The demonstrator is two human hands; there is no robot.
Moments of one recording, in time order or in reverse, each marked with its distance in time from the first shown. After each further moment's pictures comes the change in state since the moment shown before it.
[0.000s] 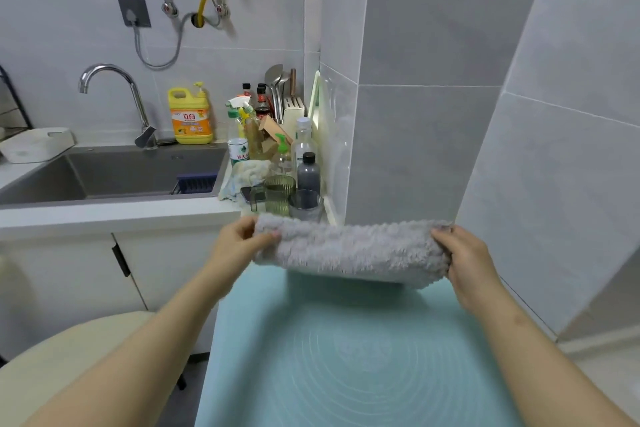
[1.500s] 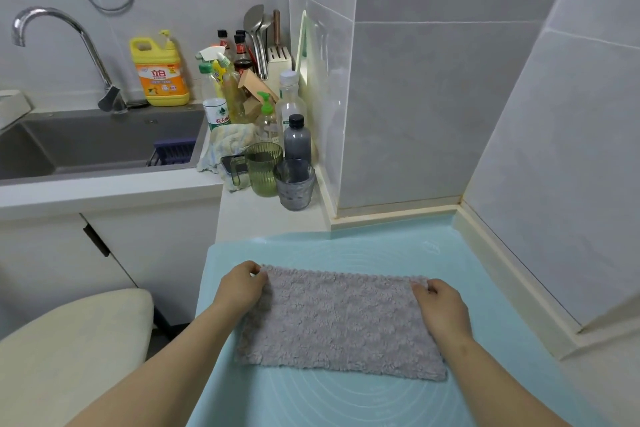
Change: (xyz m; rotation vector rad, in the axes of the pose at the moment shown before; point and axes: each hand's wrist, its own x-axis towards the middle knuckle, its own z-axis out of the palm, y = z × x) left_hand 0.035 -0.119 0.032 0.656 -0.035 -0.428; right_hand 0.025 0.143 -0.010 -0.715 0.129 0.260
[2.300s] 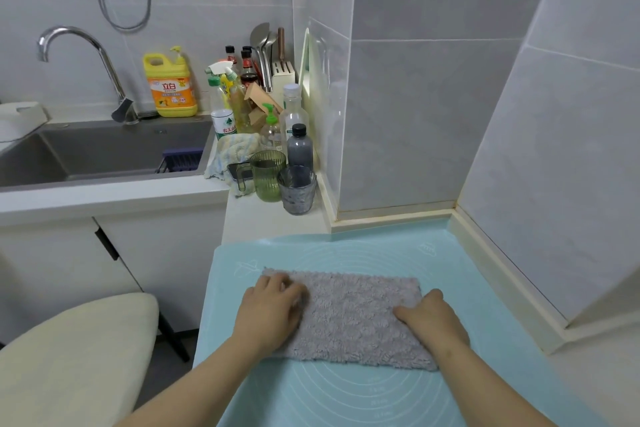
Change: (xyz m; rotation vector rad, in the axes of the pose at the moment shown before) left_hand -0.049 -0.007 0.025 0.591 0.160 0.642; right_hand -0.030 -0.017 -0.011 -0.326 -0.172 0.161
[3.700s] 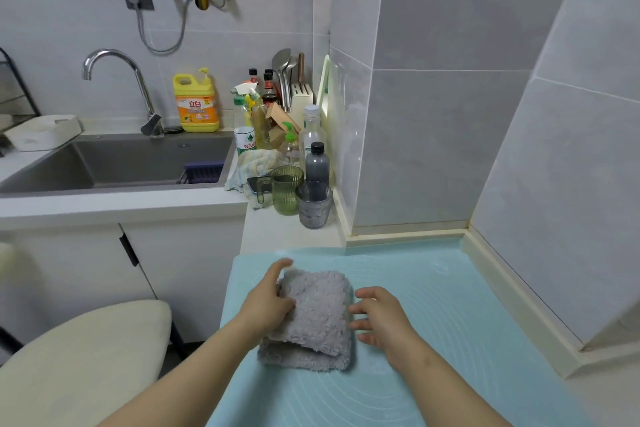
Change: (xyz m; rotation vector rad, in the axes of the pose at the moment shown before) left_hand 0.000 -0.004 -0.054 -0.814 -0.124 -0.488; right_hand -0.055 -0.070 0.026 0.703 -0.381 -0.141
